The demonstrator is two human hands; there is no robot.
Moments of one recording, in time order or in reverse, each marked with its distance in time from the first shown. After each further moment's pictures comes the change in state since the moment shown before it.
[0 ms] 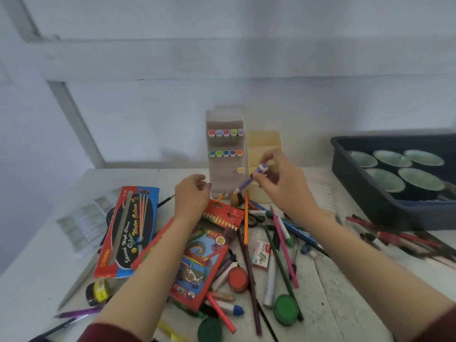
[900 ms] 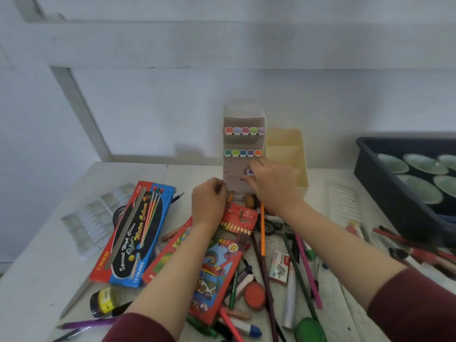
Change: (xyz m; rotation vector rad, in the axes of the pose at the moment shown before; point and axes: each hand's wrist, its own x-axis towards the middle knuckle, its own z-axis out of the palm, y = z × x) left_hand 0.013 -0.021 0.028 0.011 0.059 0.079; right_hand 0.055 0.047 0.071 -0.756 0.084 -0.388
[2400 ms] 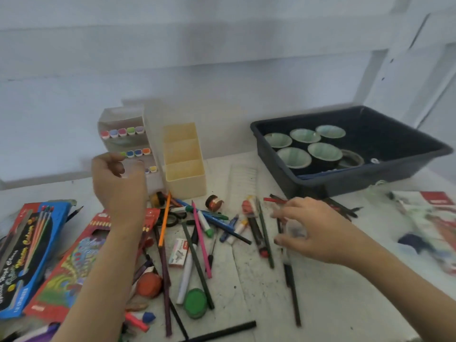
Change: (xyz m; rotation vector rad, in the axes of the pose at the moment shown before) left_hand -0.054 0.134 -0.014 -0.390 0.341 -0.036; right_hand -0.182 0.105 -0.209 0.190 -0.756 0.409
